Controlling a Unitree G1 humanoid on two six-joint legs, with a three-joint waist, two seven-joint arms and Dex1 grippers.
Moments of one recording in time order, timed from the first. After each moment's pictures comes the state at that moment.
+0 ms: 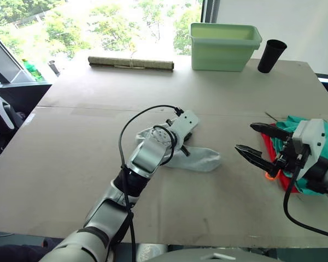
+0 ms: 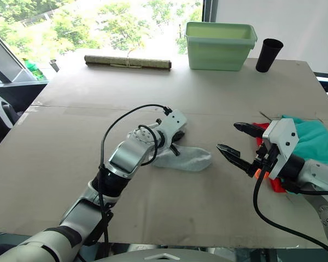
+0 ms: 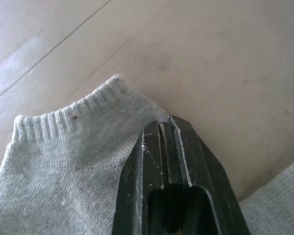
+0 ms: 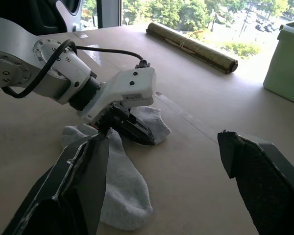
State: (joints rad) left arm -0.65 0.25 -0.40 -0.03 0.06 1.00 -0.48; right arm 0.08 -0.73 -0.32 -0.77 0.73 0.59 0.65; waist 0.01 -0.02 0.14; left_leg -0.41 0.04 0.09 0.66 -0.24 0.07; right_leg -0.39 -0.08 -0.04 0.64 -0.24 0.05
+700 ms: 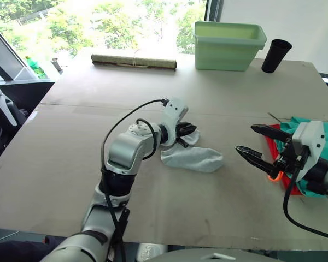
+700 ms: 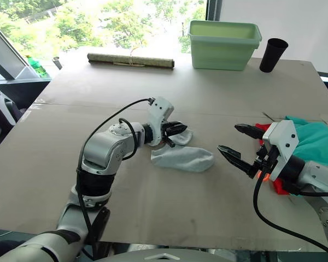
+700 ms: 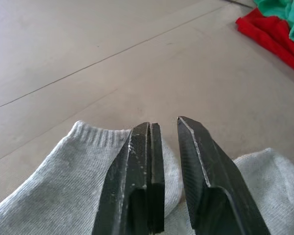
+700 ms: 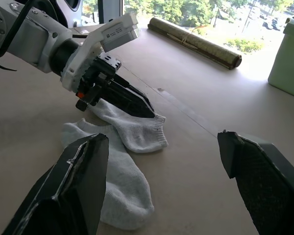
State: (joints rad) left arm -0.62 0.36 -0.22 -0.22 -0.22 1.06 -0.58; right arm 0.10 -0.73 -0.32 -0.76 0.72 0.58 0.65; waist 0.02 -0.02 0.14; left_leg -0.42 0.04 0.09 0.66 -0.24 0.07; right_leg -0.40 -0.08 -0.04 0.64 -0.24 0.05
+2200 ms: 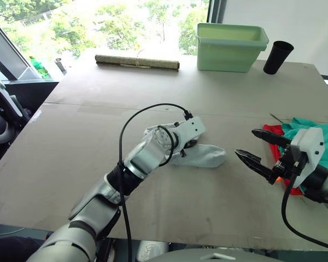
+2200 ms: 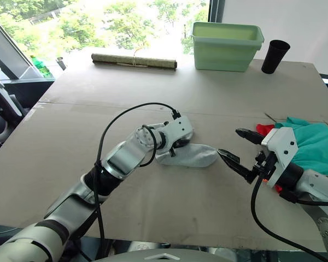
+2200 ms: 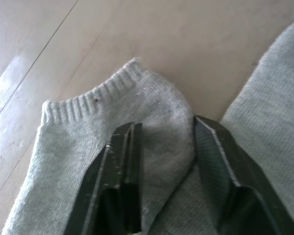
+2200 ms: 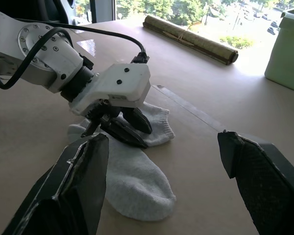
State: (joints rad) left arm -0.69 0.40 -0.62 -0.06 0.07 0.84 -0.56; right arm 0.18 -0.70 -0.32 -0.82 0.72 0.57 0.58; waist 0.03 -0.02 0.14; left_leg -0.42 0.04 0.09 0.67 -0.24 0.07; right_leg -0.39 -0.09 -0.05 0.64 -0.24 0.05
